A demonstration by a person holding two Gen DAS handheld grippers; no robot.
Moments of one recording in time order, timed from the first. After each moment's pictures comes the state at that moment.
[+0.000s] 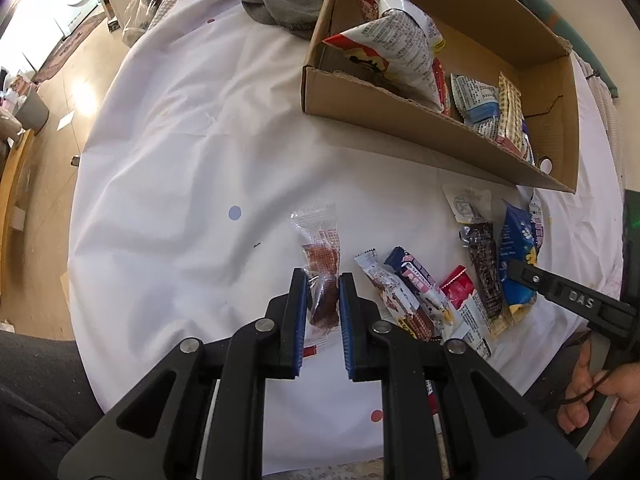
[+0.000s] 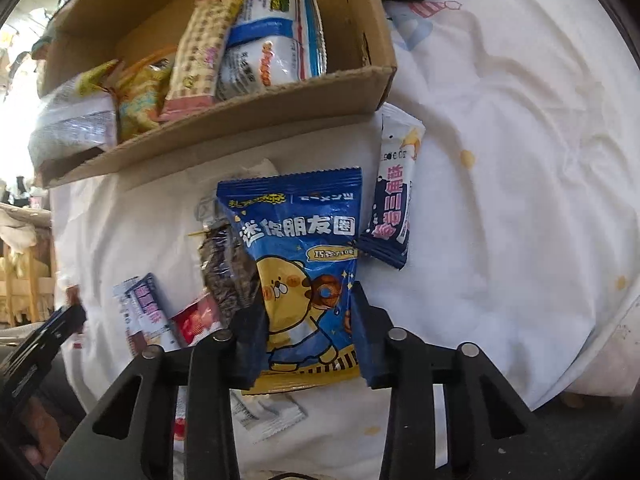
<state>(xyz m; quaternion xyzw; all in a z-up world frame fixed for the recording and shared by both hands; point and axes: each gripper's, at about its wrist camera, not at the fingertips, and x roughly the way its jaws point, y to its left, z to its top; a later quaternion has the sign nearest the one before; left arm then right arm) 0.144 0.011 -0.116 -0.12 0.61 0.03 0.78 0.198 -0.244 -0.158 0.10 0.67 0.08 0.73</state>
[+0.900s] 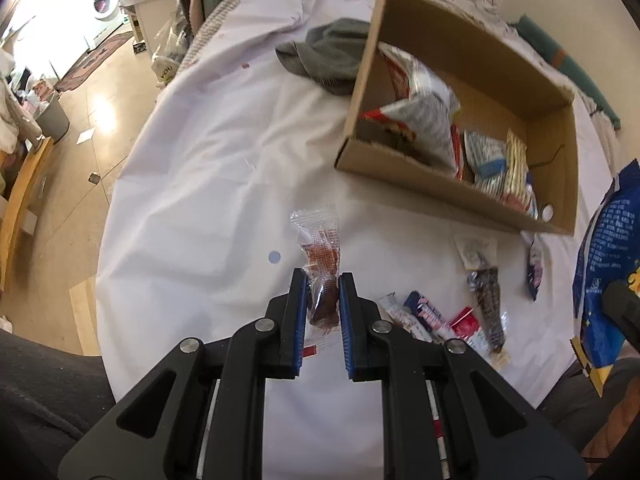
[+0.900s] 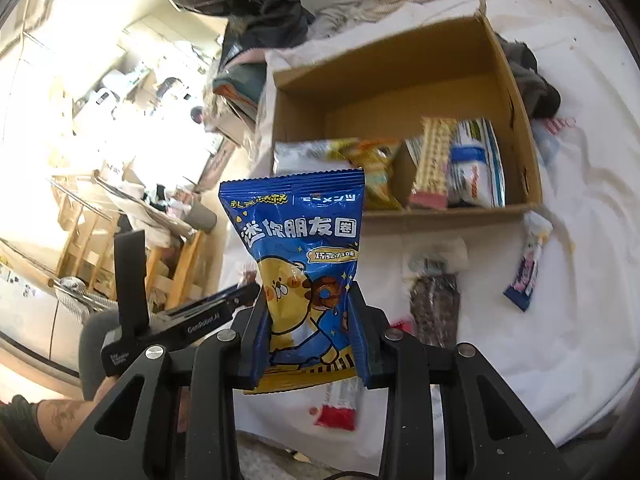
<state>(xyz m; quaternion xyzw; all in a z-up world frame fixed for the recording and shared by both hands) 0.139 0.036 -0.087 -0.13 0.55 0.07 0.82 0.167 -0.218 -0.047 0.20 0.50 0.31 0.78</state>
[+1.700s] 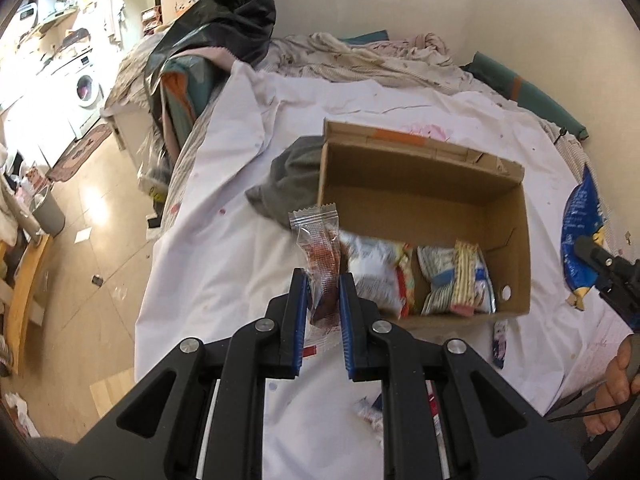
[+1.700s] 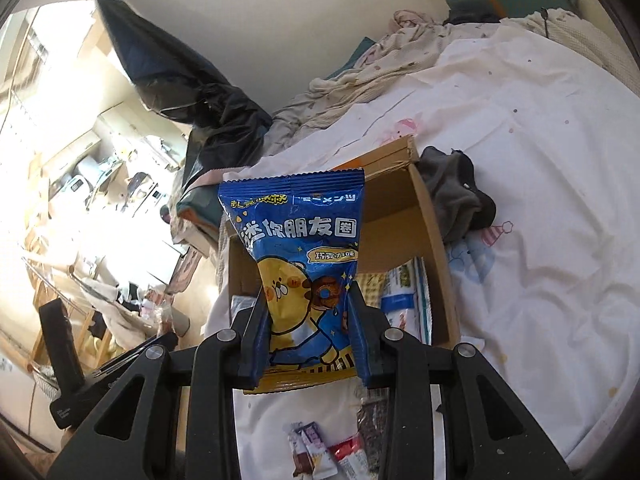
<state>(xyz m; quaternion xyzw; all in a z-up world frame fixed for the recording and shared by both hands) 0.196 0.023 0.010 -0.06 0.43 0.03 0.90 0.213 -0.281 0.000 0.25 0.38 0.20 0.87</state>
